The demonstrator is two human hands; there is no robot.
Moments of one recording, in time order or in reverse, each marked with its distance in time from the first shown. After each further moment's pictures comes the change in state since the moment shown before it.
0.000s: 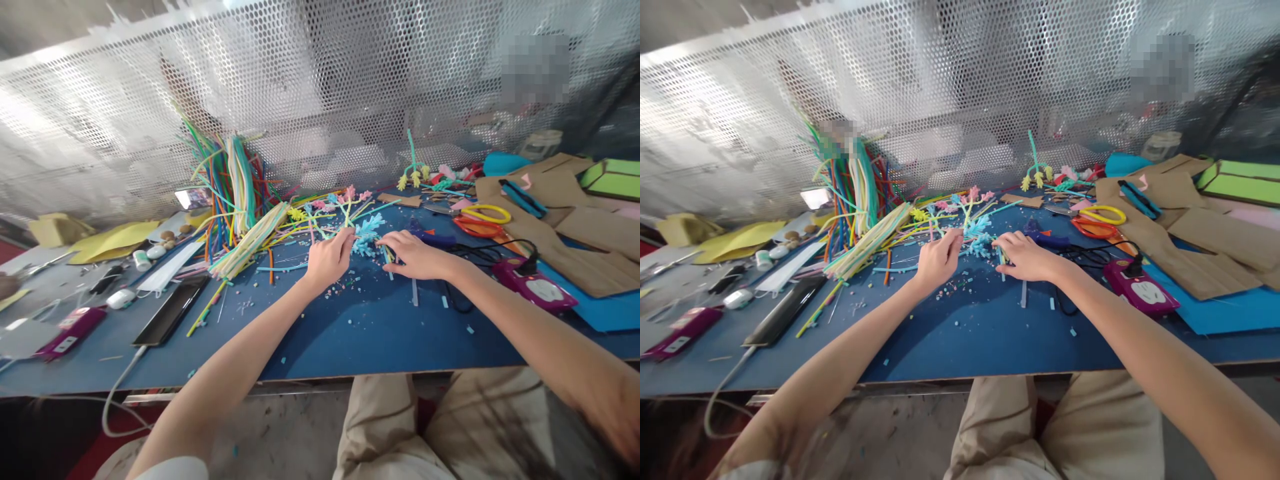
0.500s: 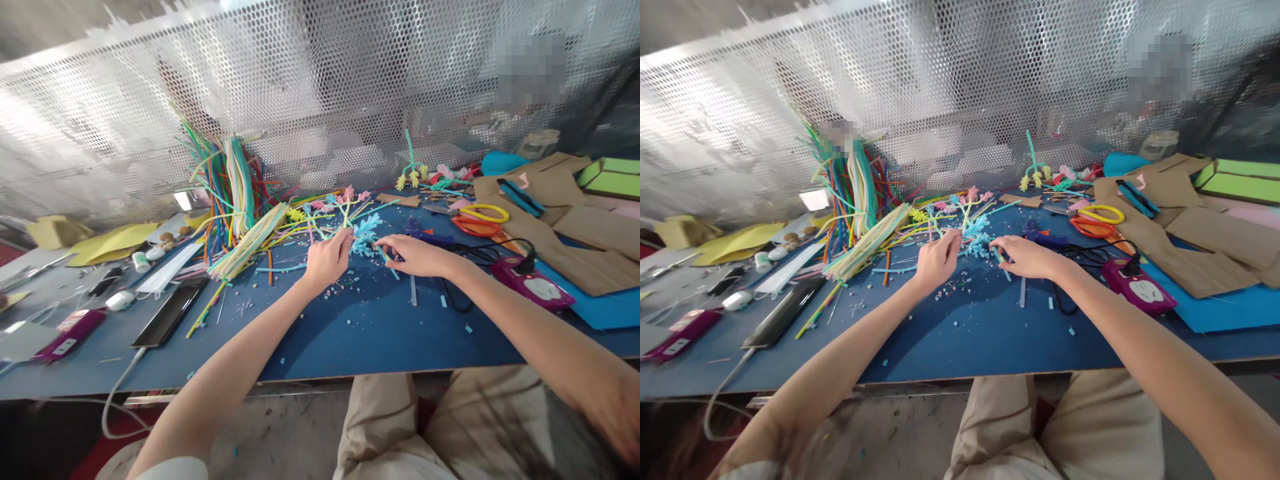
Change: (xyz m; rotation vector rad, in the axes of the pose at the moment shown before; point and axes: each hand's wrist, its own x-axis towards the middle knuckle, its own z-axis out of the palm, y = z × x) left_hand 0.001 0.002 -0.002 -0.004 -0.039 -0.029; right_hand 0.002 0.002 -0.006 0.176 -0.069 0.039
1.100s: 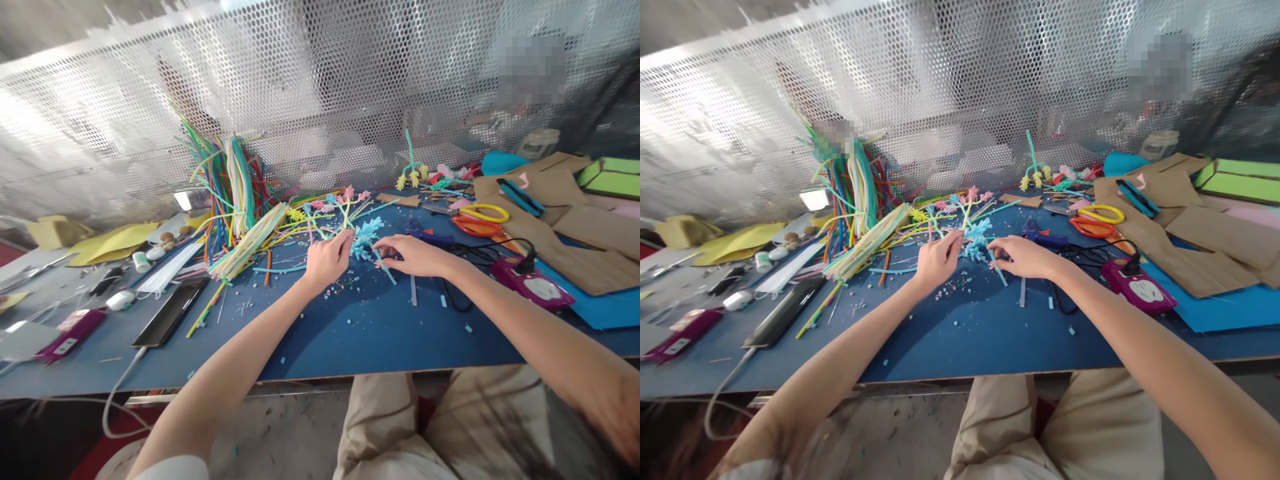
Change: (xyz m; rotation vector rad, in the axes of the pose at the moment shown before) left_hand 0.000 -0.002 0.003 0.011 0.004 -0.020; right_hand 0.002 -0.009 -0.001 0.043 0.062 -0.040
